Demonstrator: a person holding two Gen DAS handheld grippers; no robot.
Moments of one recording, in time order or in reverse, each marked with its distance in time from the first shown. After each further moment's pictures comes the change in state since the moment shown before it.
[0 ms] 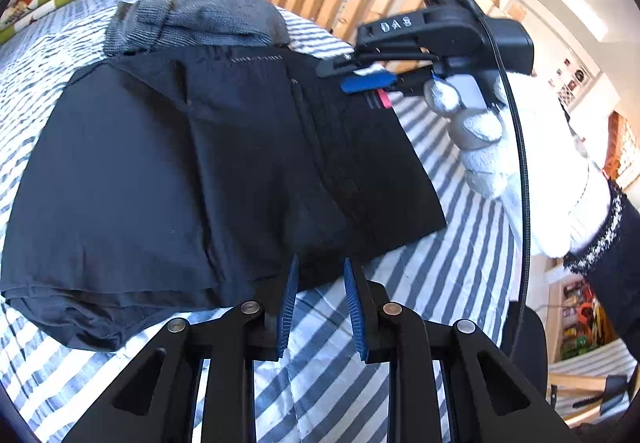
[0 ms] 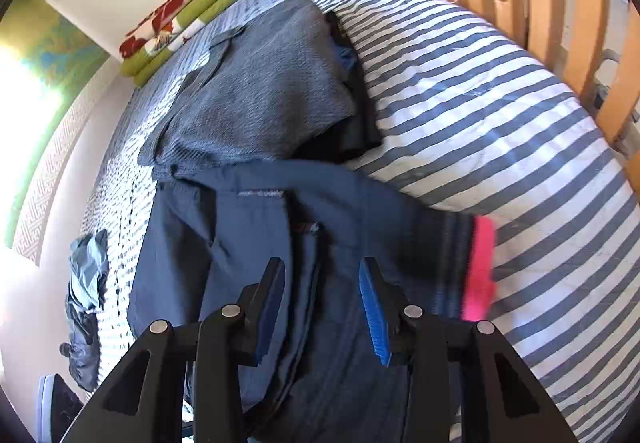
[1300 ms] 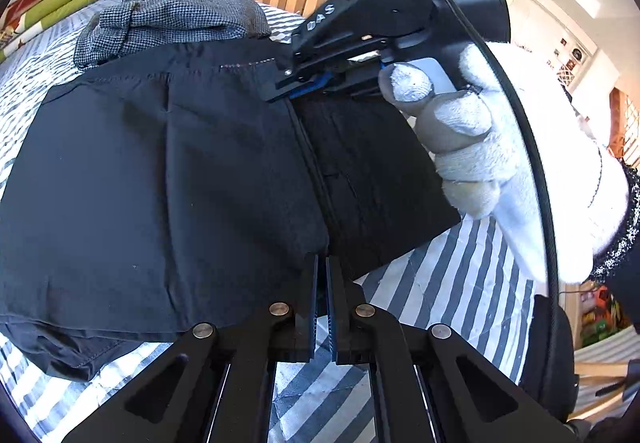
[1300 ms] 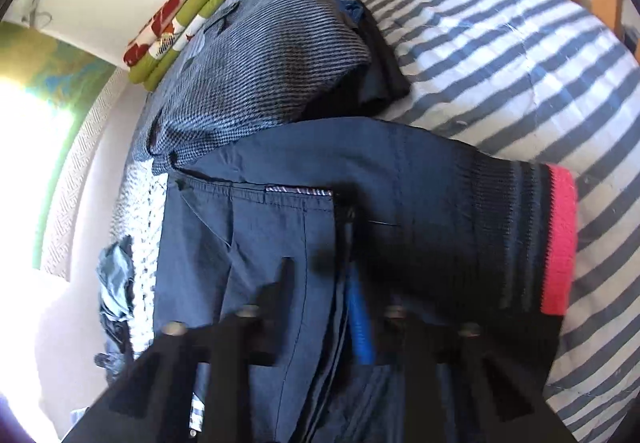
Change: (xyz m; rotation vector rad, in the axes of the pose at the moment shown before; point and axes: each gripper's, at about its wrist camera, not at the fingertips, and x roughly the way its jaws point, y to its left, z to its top) left arm 0.011 0.003 -0.006 0.073 0.001 0.028; right arm 0.047 0.011 -0.013 0.081 0.078 0.105
